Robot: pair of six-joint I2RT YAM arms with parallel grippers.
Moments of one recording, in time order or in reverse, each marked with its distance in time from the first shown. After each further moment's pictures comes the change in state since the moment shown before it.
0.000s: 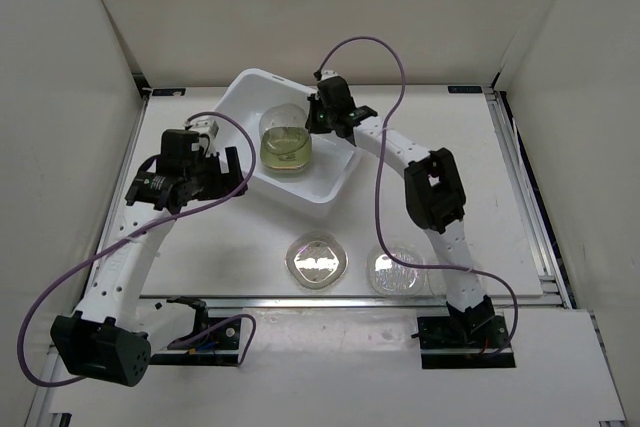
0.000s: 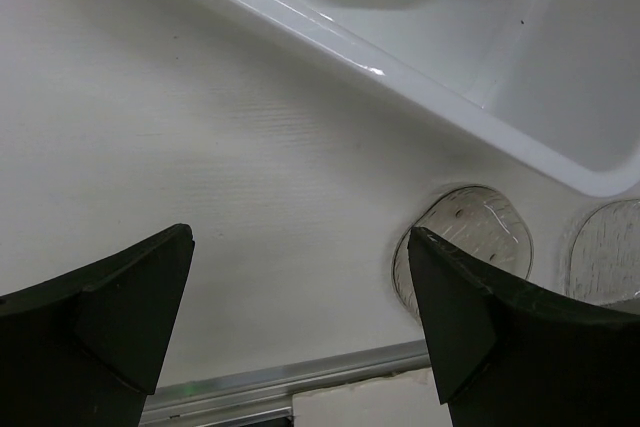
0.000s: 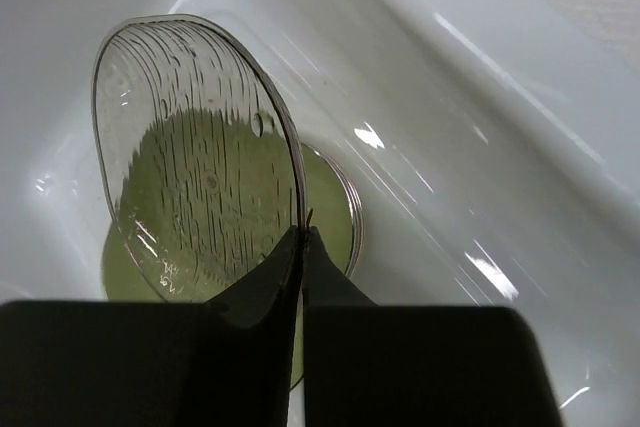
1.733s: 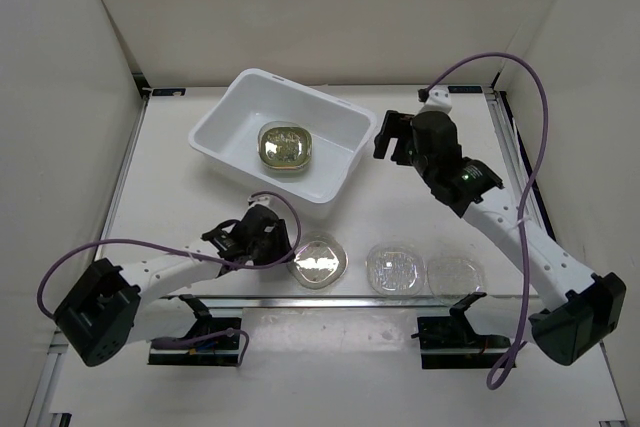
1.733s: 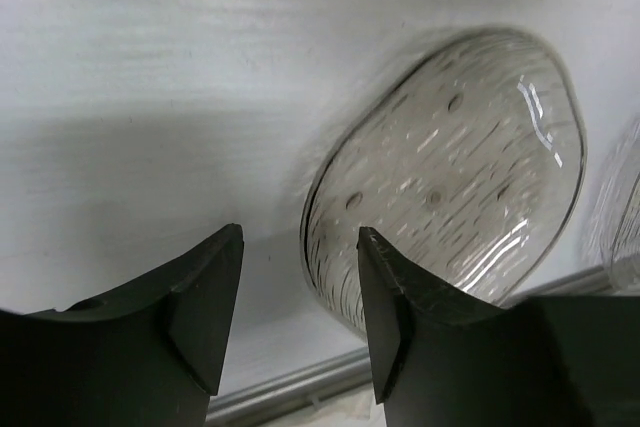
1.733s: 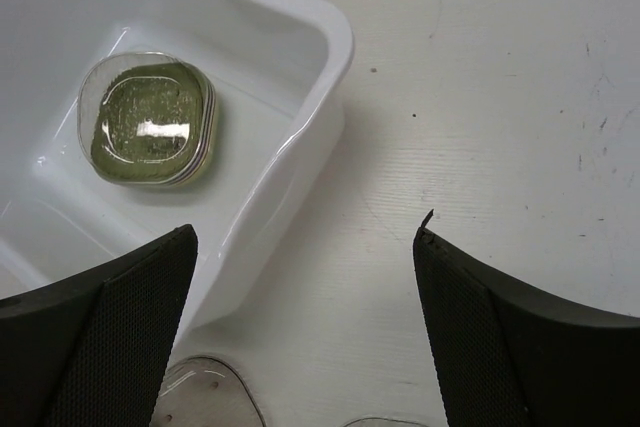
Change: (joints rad) left arm -0.558 0.078 -0.623 0.547 -0.118 -0.542; right arm -0.007 -1.083 -0.822 -0.146 0.378 0.050
